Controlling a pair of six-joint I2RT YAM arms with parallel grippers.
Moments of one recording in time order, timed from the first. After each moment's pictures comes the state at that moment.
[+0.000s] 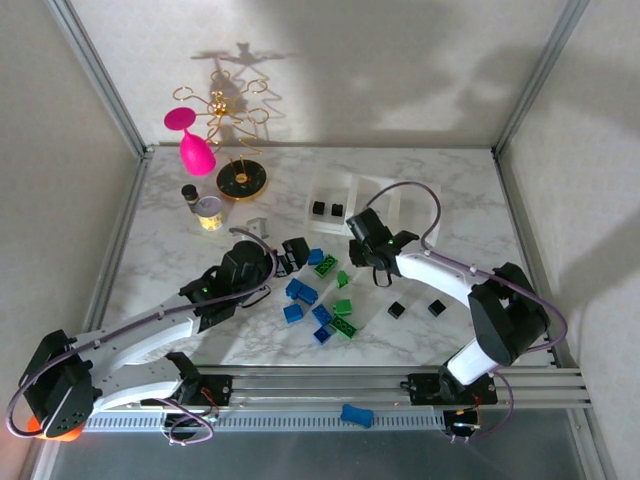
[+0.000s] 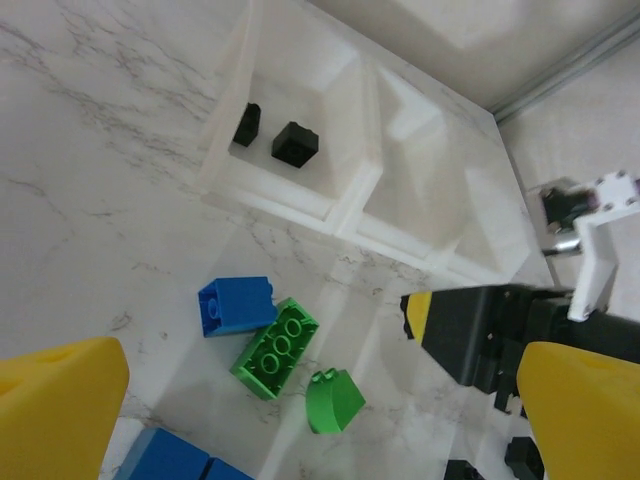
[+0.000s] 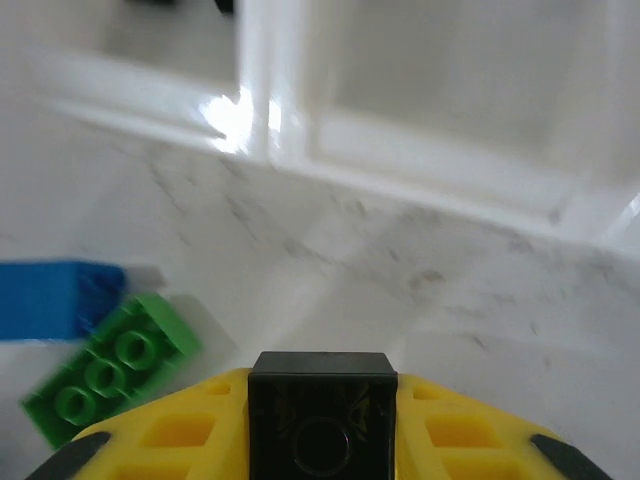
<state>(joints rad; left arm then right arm) -0.74 1.07 0.62 0.02 -0.25 -0.84 0.70 1.59 1.04 -0.44 0.24 0.49</state>
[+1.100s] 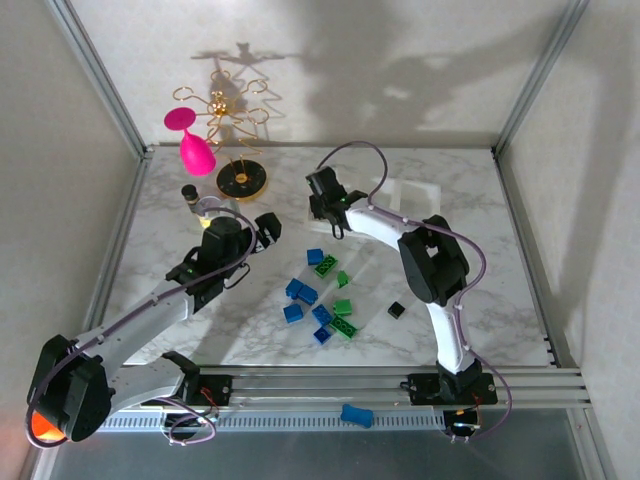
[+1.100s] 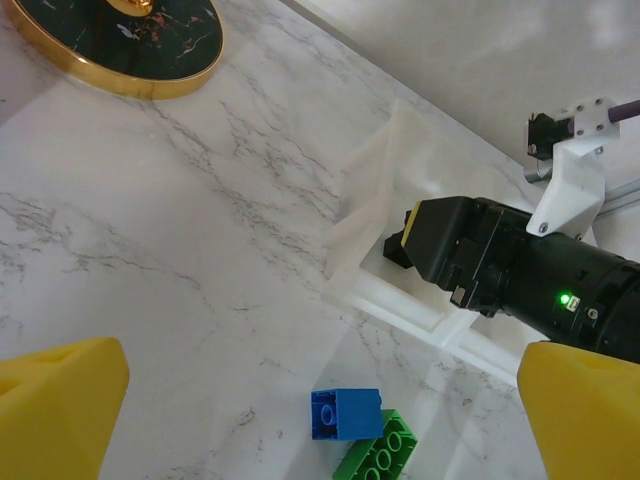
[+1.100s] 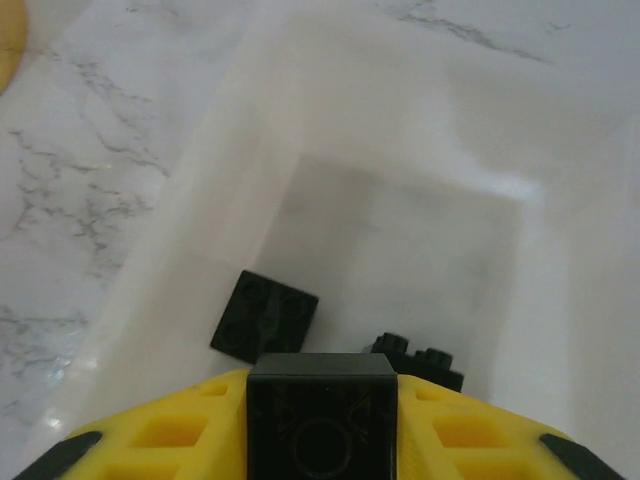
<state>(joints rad) -0.49 1.11 0.68 -0.04 -0.20 -0.80 0.67 2.14 1.64 -0.33 0.33 0.31</state>
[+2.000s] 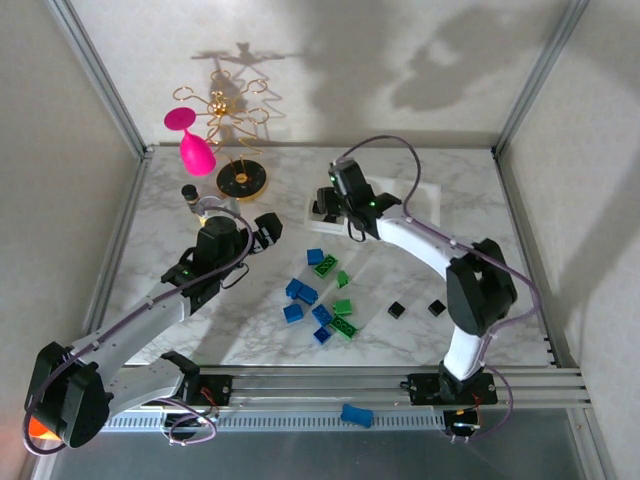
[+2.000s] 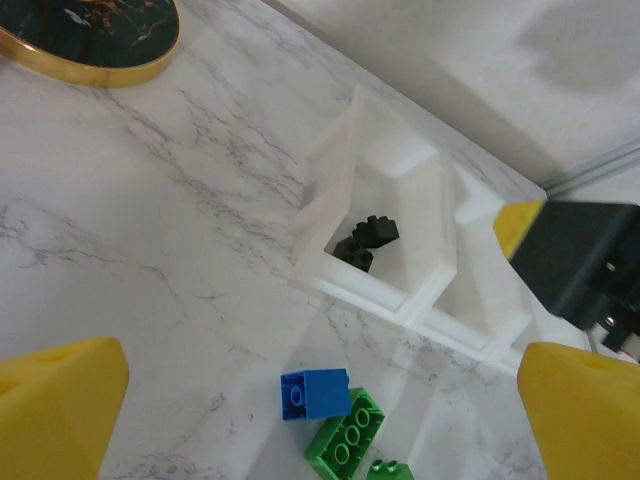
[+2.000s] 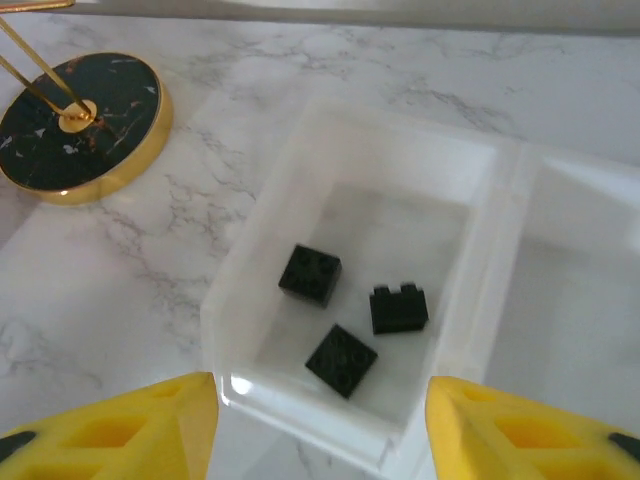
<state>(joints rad) -0.48 1.08 0.68 -0.04 -0.11 -0.79 0.67 1.75 1.36 -0.31 0.22 0.36</state>
